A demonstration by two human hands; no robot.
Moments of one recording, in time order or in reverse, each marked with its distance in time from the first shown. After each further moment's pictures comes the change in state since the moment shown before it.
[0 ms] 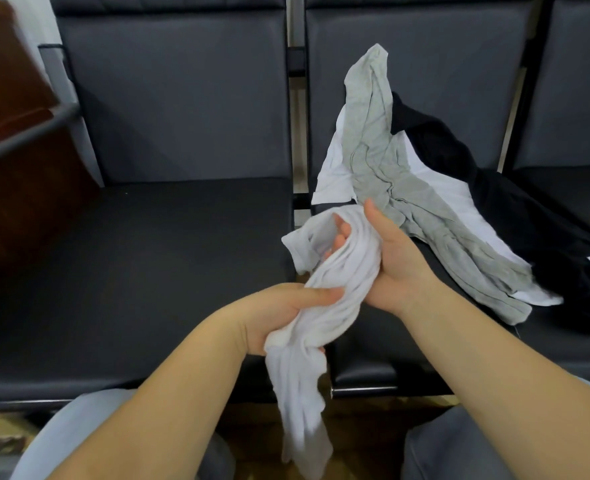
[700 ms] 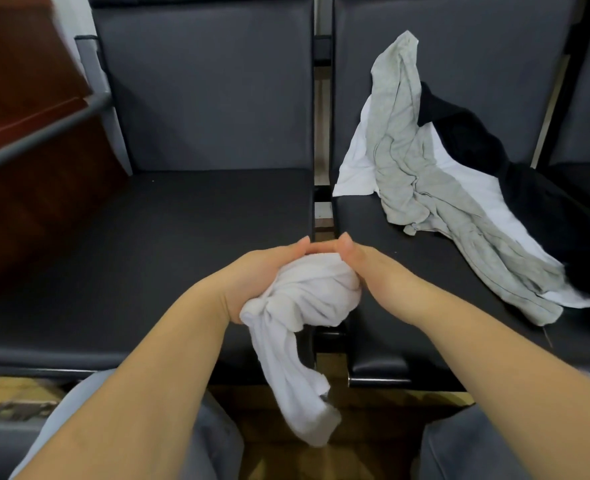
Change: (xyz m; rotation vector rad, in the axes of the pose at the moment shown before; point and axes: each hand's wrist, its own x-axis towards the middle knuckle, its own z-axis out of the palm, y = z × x) left_hand -0.021 0.013 -0.030 0.024 0.317 0.108; right_hand -0.015 0.025 0.022 -1.270 -0.184 -0.099
